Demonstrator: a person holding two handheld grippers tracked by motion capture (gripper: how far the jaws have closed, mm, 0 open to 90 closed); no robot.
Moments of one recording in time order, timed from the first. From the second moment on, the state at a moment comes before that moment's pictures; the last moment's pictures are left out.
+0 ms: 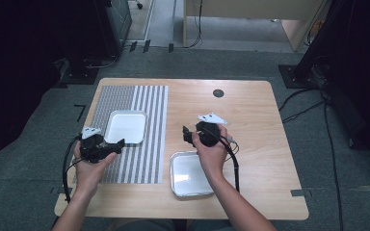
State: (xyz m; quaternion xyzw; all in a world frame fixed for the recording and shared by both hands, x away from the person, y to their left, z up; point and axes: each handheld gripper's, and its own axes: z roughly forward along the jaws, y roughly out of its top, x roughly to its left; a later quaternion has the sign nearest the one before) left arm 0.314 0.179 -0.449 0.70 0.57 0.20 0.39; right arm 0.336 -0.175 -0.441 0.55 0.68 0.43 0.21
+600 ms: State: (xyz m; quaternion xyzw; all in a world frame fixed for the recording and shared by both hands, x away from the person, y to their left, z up) left arm 0.274 0.181 -0.456 0.69 0.56 0.22 0.40; right arm 0.297 -0.233 -0.448 0.58 0.66 0.43 0.21
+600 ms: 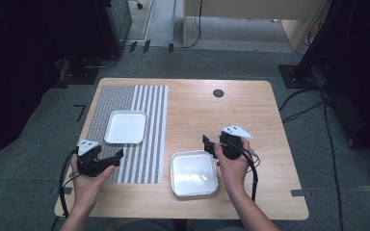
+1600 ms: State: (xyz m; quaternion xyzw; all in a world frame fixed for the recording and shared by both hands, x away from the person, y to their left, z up) left arm 0.243 0.231 -0.478 0.68 0.58 0.25 0.38; right arm 0.243 -0.320 -0.469 0.61 0.62 0.42 0.25
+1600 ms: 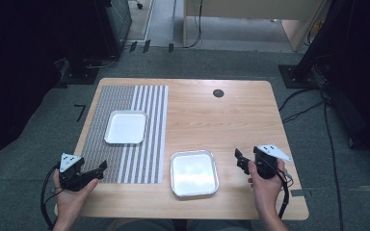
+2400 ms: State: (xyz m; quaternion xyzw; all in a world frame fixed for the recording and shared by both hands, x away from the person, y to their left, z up) left arm 0.232 0.270 -0.499 0.67 0.60 0.25 0.35; right arm 0.204 -0.394 -0.496 0.65 0.60 0.37 0.27
